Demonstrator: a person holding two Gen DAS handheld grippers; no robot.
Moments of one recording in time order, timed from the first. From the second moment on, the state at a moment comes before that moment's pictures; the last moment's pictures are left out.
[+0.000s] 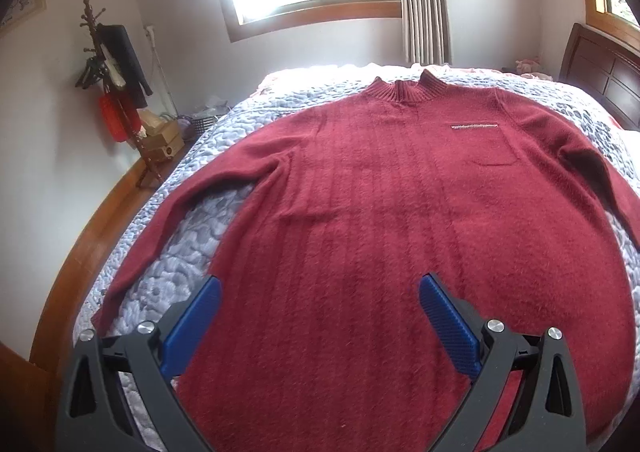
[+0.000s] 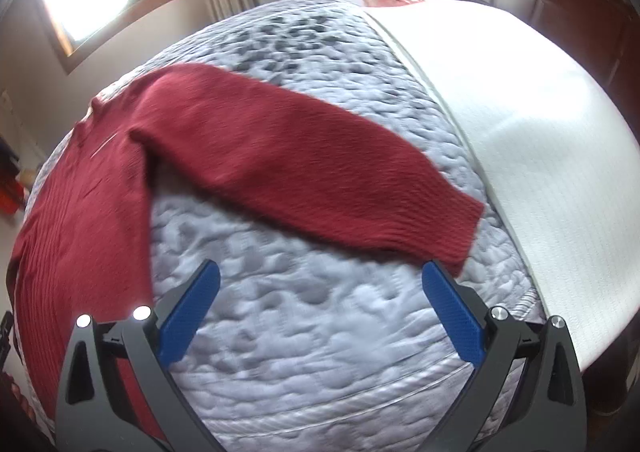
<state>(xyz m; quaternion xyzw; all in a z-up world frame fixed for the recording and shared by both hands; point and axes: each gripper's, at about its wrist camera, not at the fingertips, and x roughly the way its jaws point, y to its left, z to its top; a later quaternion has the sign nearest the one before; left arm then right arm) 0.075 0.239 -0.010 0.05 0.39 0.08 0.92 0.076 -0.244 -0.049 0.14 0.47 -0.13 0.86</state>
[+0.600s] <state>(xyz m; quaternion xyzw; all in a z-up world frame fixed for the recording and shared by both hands) 0.149 0.144 -0.035 0.06 0.40 0.04 0.91 0.108 -0.350 -0.114 0.23 0.52 -0.12 0.81</state>
